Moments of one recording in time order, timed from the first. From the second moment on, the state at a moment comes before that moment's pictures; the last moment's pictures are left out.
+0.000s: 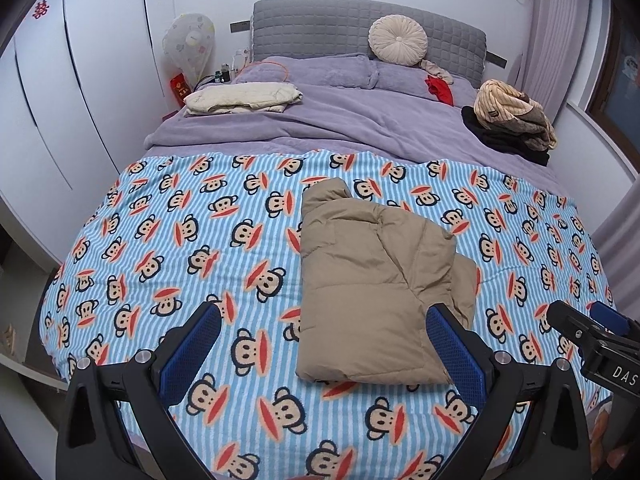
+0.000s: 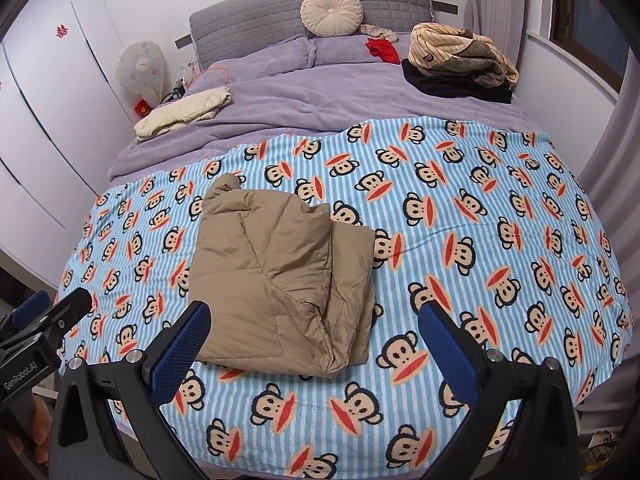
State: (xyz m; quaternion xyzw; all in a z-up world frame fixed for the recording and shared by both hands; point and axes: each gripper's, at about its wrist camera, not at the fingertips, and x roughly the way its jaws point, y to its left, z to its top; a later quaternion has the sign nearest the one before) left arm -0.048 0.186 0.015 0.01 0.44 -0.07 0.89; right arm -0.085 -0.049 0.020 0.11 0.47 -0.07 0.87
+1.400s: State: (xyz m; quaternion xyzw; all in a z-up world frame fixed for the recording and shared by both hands) left arm -0.049 0.188 0.013 0.01 0.45 -0.07 0.89; right arm -0.090 -0.043 0.021 0.12 0.47 -0.07 0.87
